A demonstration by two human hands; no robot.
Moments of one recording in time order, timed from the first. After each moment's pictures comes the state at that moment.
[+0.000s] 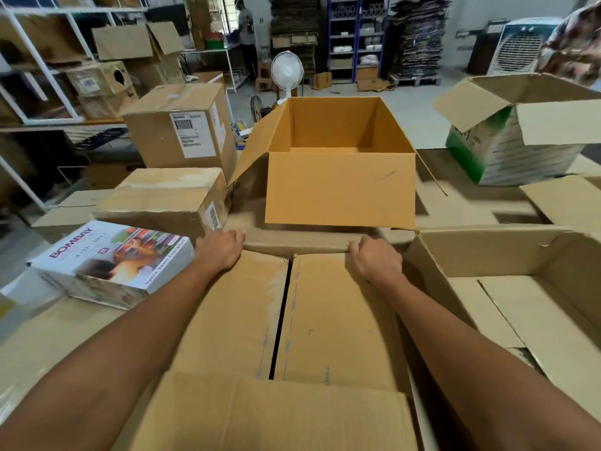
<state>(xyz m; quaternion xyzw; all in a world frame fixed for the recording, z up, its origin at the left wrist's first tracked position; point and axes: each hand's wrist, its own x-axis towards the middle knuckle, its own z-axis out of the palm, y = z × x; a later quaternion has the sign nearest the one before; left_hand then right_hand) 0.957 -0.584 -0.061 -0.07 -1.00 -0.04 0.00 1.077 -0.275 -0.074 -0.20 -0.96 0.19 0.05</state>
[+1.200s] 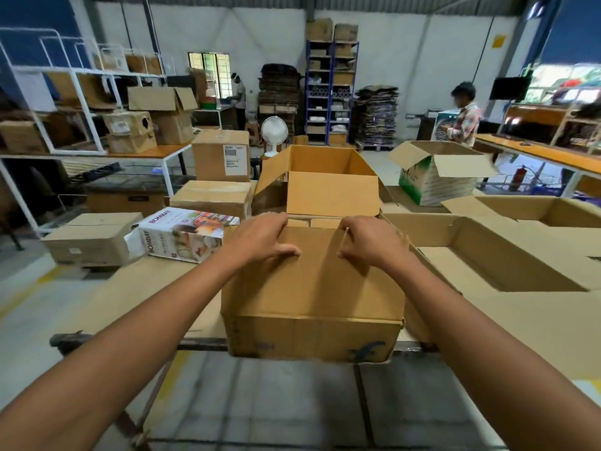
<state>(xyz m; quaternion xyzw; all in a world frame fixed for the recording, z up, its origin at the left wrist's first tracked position) 1.320 -0.702 0.083 -0.37 -0.91 -0.08 0.16 1.424 -0.480 0.100 -0.05 -0.99 0.05 0.14</state>
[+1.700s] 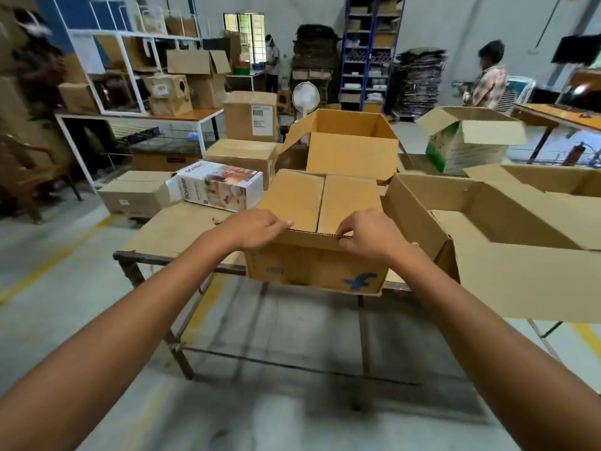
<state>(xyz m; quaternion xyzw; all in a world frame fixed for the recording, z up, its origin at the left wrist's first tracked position) 1.489 -0.756 0.078 -0.29 -0.95 -0.11 -0.02 1.570 -0.522 0.085 0.05 -0.99 0.07 0.08</state>
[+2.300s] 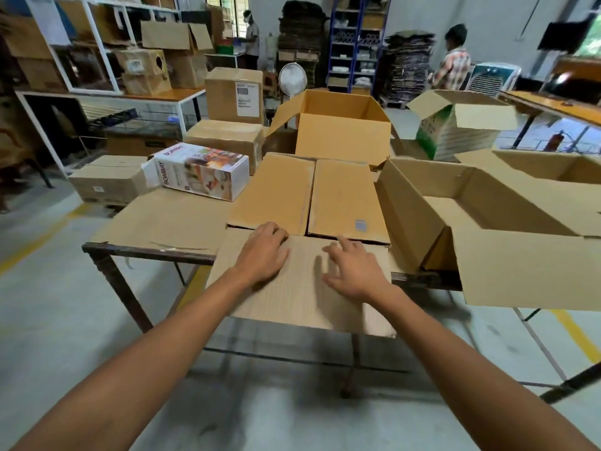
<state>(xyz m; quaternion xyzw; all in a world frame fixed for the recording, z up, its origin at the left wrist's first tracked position) 1.444 -0.721 -0.079 -0.29 -0.93 -0.18 0.12 1.553 -0.513 -0.047 0.02 -1.00 0.07 0.01</state>
